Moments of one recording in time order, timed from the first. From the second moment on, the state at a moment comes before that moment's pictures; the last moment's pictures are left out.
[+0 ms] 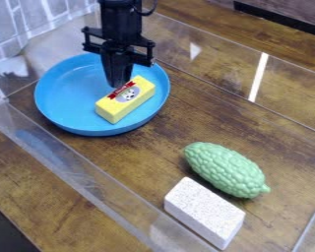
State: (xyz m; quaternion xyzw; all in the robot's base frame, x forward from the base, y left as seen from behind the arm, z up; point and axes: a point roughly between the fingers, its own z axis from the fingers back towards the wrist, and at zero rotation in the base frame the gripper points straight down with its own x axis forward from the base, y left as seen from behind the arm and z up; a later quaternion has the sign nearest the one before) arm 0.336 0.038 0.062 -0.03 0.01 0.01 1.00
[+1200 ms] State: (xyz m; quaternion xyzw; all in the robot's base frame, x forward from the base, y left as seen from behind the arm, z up) arm 0.347 0.038 0.044 -0.03 0.01 0.00 1.00
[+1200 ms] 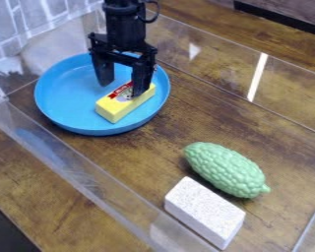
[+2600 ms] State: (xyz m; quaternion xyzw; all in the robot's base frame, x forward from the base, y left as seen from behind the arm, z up) arm 0.350 0.035 0.040 -0.02 0.01 -0.03 1.00
